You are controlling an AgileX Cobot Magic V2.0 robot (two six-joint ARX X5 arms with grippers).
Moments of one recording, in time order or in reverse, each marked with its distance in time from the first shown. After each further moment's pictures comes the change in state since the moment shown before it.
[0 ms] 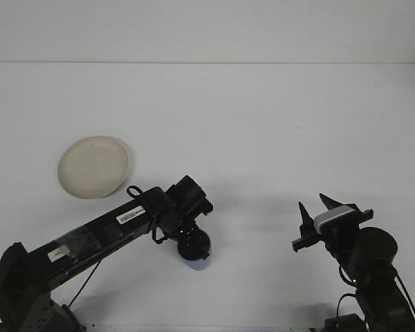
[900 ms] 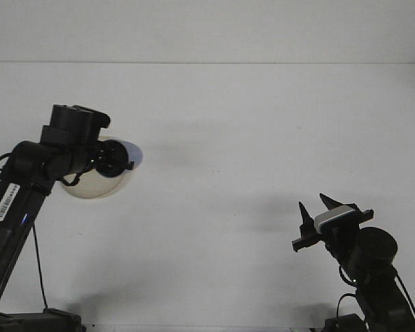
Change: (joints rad) left arm 0.600 -0.232 0.391 -0.227 -0.210 0.046; right arm 0.000 0.000 0.000 0.000 0.000 0.000
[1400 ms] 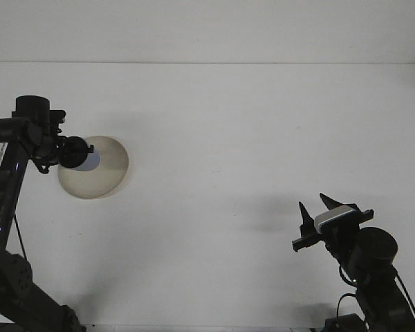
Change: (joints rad) left arm 0.335 0.298 -0.002 0.027 0.053 0.021; right arm 0.000 0.000 0.000 0.000 0.000 0.000
